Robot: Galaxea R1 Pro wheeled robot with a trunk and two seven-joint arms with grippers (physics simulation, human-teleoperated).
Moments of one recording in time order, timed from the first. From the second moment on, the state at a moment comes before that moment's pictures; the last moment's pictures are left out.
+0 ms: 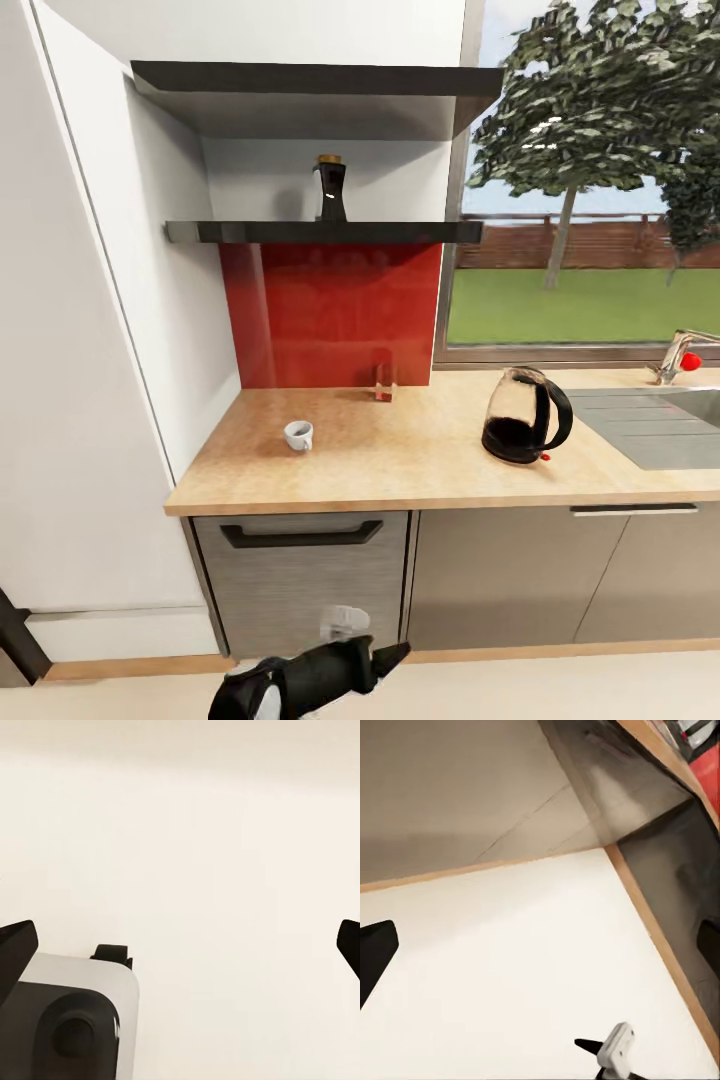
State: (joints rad) left arm -0.12 -0.17 -0.16 -1.17 0.25 0.54 -0.61; right arm -0.09 -0.13 0.01 -0.10 0.07 -0.32 0.01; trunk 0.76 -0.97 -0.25
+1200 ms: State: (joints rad) left arm -1.88 -0.17 -0.19 -0.85 0.64 0.96 -0.14; right arm -0.09 -0.13 0.01 -0.10 0.07 -0.32 0.01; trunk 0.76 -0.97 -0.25
